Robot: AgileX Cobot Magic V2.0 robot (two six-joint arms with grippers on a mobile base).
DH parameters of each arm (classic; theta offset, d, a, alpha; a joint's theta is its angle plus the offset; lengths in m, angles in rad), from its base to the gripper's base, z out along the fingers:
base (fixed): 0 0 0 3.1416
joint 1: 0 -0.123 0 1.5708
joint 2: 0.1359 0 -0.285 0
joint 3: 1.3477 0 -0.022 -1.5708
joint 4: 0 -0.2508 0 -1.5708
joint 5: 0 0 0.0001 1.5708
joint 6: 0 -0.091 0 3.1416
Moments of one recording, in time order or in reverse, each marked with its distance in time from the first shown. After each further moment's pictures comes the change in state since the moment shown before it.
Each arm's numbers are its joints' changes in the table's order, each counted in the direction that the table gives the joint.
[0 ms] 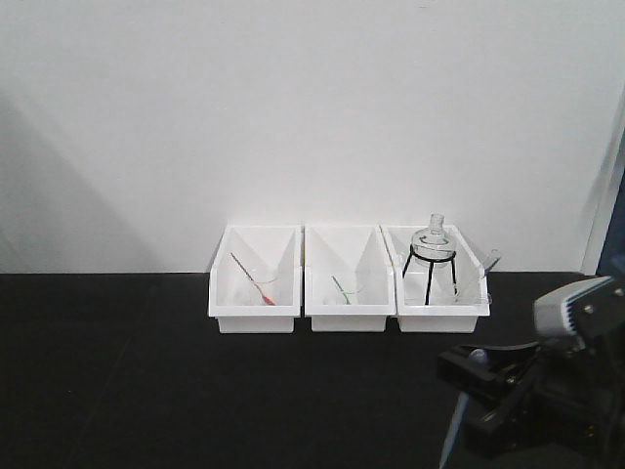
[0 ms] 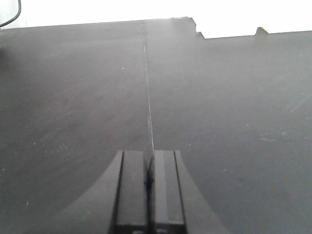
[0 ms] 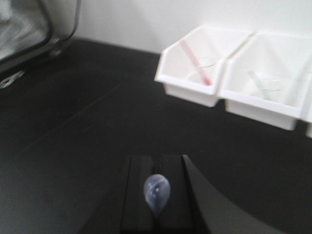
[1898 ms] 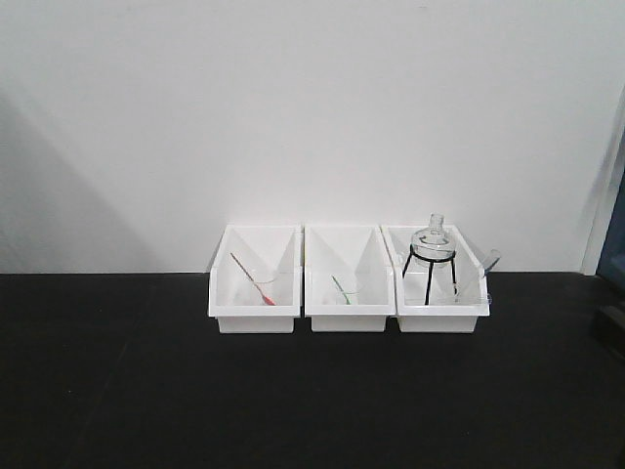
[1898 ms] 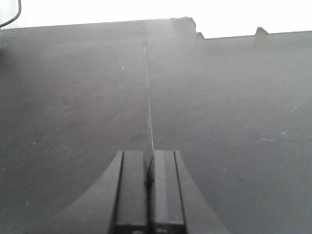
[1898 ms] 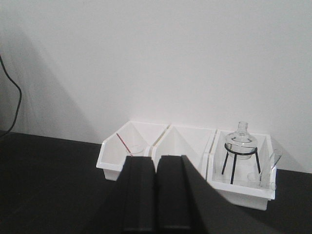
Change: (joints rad) left arm 0.000 0.000 0.000 0.000 0.000 0.000; right arm -0.174 -0.581 0.124 -0.042 0.518 -0.091
